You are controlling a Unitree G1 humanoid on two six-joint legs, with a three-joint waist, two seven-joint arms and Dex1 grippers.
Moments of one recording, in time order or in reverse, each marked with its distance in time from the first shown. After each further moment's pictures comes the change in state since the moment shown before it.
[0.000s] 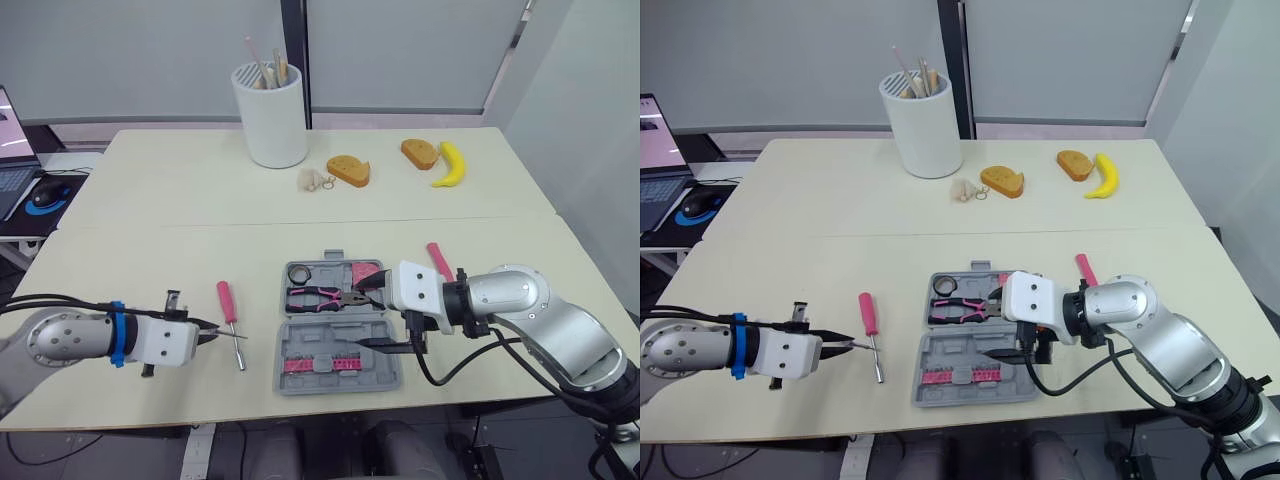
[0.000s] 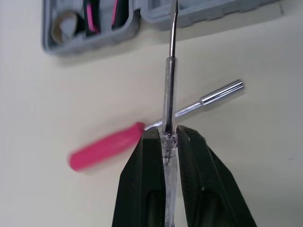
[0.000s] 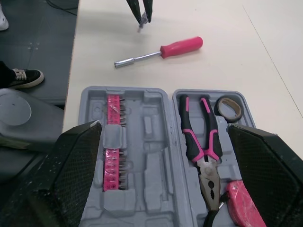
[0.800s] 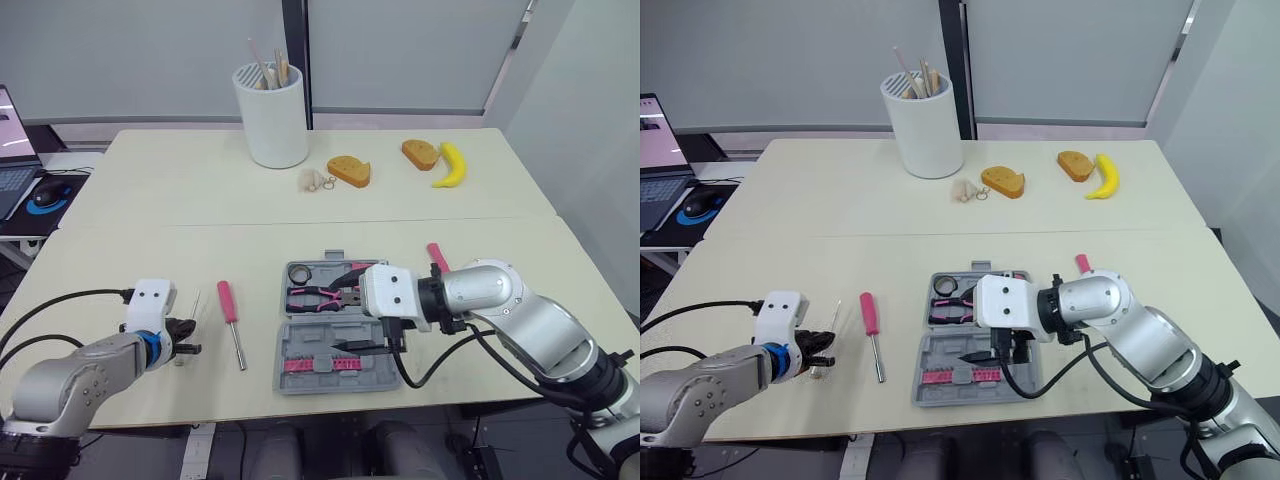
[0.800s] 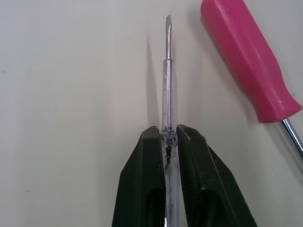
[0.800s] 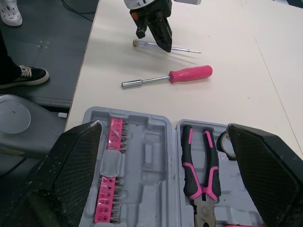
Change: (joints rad) left arm -0.024 -0.660 0.502 -0.158 -0.280 1.100 0.678; right arm -0.090 0.083 0.083 0.029 -0.066 -0.018 0.007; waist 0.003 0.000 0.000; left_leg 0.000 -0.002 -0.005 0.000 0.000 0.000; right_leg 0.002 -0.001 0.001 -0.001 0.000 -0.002
